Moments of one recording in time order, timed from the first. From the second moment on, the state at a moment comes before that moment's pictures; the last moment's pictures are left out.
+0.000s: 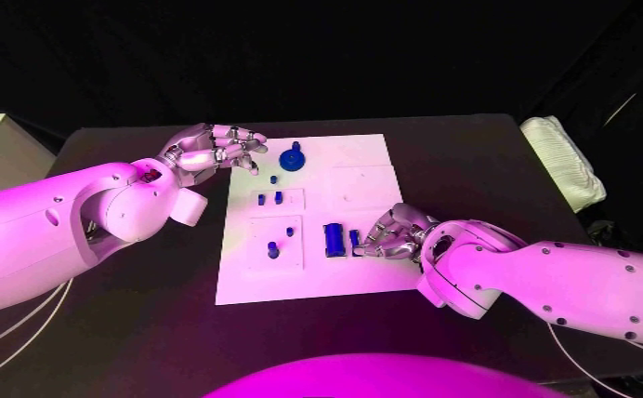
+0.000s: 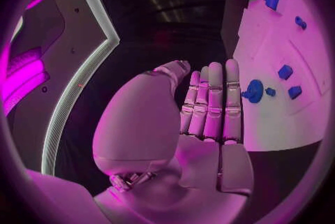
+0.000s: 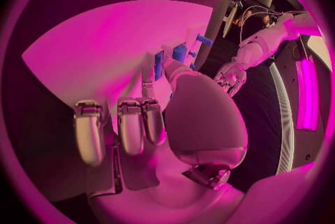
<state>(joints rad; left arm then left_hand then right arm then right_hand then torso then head) 1.16 -0.96 -0.02 1.51 -0.14 -0.04 0.26 1.47 -0.20 0.41 0.22 0.34 0.92 0.18 0.24 0.33 1.05 0.12 0.28 0.14 0.95 0.06 0.99 0.47 0.17 0.85 0.17 0.78 0.58 1.06 -0.90 -0.16 1.83 -1.02 -0.55 -0.57 1.24 -0.21 0.29 0.22 0.11 1.06 0.06 0.38 0.46 1.47 0.00 1.56 1.31 1.47 -0.07 1.57 1.31 0.01 1.47 0.04 1.56 1.31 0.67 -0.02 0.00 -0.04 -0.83</state>
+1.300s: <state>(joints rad) 1.15 -0.93 -0.02 1.49 -0.13 -0.06 0.26 1.47 -0.20 0.41 0.22 0.34 0.92 0.18 0.24 0.33 1.05 0.12 0.27 0.13 0.92 0.07 0.97 0.48 0.17 0.83 0.17 0.76 0.58 1.09 -0.89 -0.15 1.75 -1.11 -0.58 -0.41 1.07 -0.12 -0.12 0.30 0.12 0.99 0.09 0.36 0.47 1.47 0.01 1.50 1.31 1.47 -0.06 1.56 1.31 0.01 1.47 0.04 1.55 1.31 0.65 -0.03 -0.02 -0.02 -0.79</state>
